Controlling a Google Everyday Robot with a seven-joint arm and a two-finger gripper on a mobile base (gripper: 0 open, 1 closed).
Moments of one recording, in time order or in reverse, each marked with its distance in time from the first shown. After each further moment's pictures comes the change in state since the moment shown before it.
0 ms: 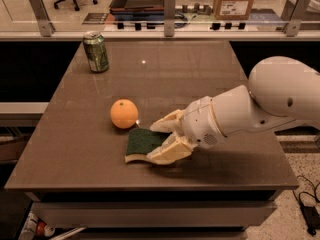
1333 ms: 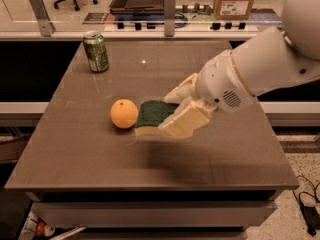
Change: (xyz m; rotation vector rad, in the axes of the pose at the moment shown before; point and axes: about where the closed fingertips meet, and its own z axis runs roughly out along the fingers) arm -0.052 -0.007 -0.074 0.067 0.132 0.067
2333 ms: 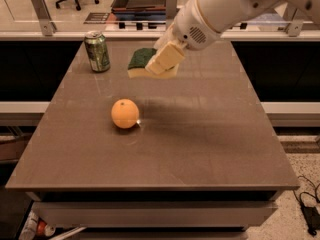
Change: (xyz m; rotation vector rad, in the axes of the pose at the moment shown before) arm -0.062 -0.129 0.008 0.150 0.054 -0.036
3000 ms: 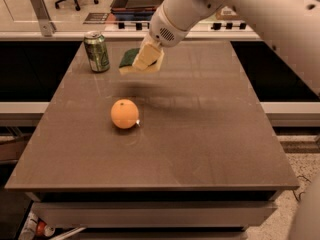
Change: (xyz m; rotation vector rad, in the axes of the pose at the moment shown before) arm -0.010 -0.059 0.074 0.025 0.092 -0.018
